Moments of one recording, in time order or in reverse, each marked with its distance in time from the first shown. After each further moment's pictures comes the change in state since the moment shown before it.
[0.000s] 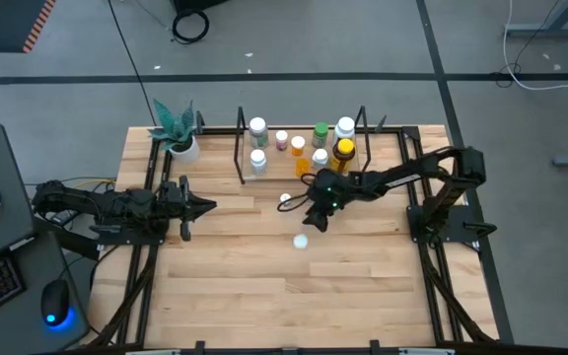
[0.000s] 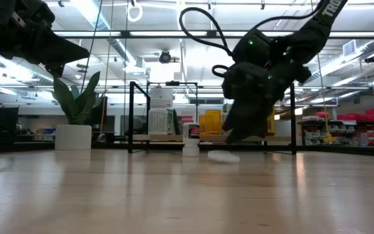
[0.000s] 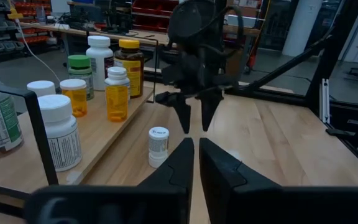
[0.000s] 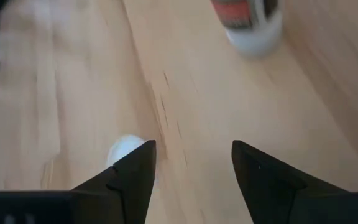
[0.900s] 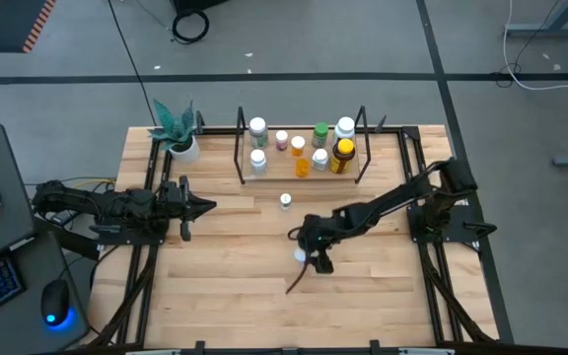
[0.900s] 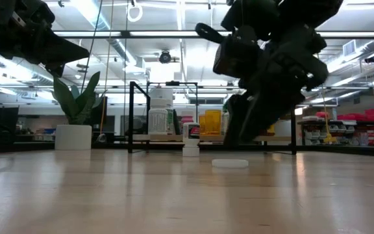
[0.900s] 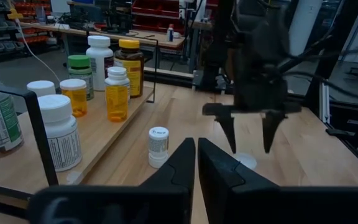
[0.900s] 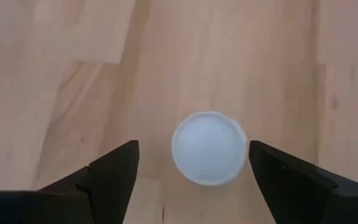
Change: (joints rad) left arm 0.000 0.000 0.000 0.000 0.000 0.000; right arm 0.371 0.138 0.214 -0.211 0.247 -0.338
